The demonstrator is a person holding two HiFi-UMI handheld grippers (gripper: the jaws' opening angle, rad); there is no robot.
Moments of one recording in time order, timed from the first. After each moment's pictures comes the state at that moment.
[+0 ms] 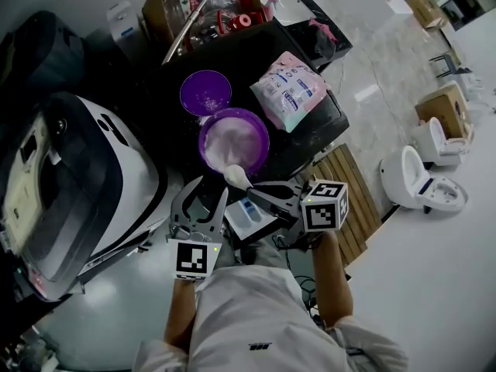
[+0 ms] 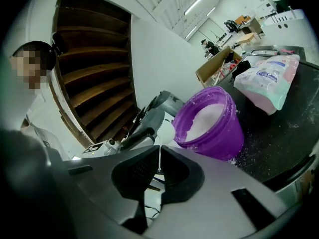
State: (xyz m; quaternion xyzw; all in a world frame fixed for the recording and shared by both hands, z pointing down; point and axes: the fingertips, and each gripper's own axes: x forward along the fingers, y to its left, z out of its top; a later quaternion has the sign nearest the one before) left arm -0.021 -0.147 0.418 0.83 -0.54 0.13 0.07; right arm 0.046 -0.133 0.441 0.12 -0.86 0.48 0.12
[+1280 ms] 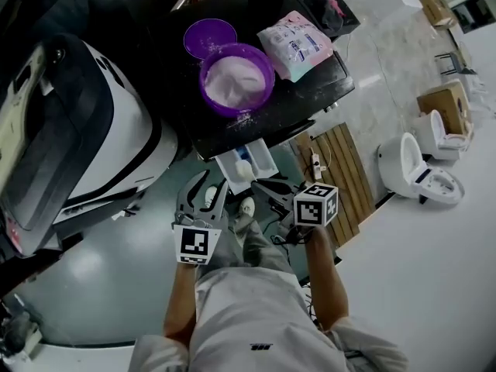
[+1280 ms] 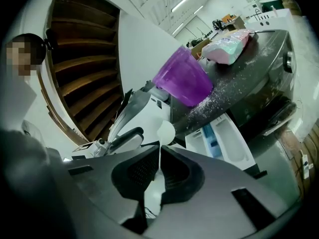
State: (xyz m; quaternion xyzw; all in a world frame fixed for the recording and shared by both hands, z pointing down) left arm 0.009 -0.010 0.523 0.82 -0.54 0.14 0.13; right arm 0.095 -0.002 0.551 0.17 -0.83 0.51 0.16
